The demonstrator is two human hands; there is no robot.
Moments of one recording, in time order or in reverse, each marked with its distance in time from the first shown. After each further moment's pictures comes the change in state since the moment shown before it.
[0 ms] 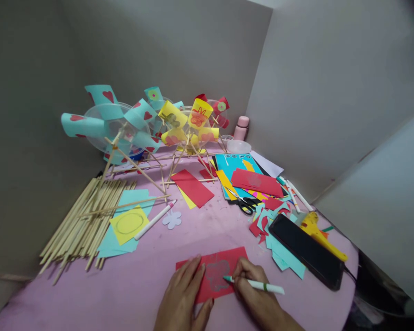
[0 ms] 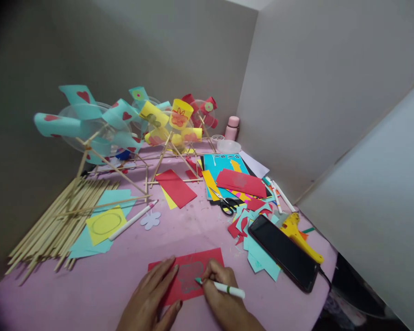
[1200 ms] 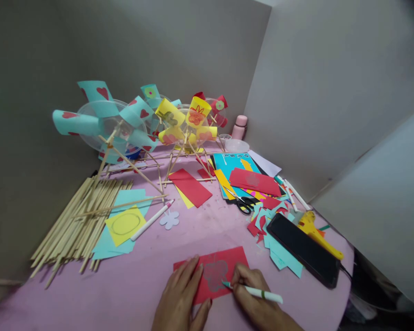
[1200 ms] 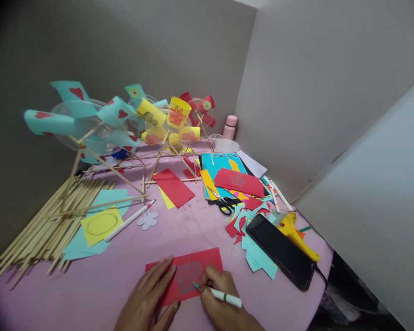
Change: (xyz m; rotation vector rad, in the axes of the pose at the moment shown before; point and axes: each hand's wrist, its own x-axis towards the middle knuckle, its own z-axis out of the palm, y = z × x) left_hand 0.003 -0.001 0.001 0.011 0.007 -0.001; right_hand -0.004 0.003 -0.002 -0.137 -0.079 -0.145
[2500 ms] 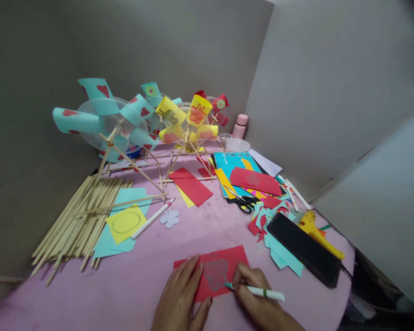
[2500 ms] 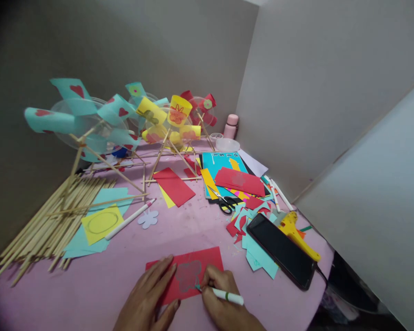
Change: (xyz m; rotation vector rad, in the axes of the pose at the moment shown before) left_hand -0.003 0.002 0.000 -0.043 -0.012 -0.028; right_hand -0.003 0.005 -0.002 -0.014 0.007 -0.002
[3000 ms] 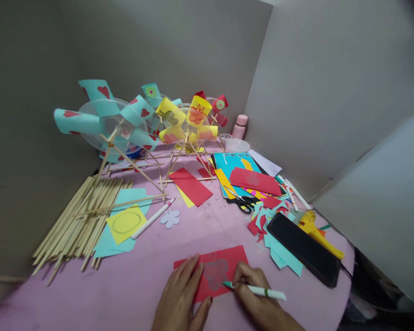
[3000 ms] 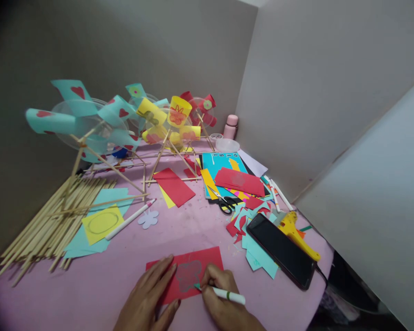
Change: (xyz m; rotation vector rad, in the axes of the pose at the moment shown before) left_hand 0.003 -0.001 -0.002 0.108 -0.012 0.047; right_hand 0.001 -0.004 0.002 0.074 0.012 0.019
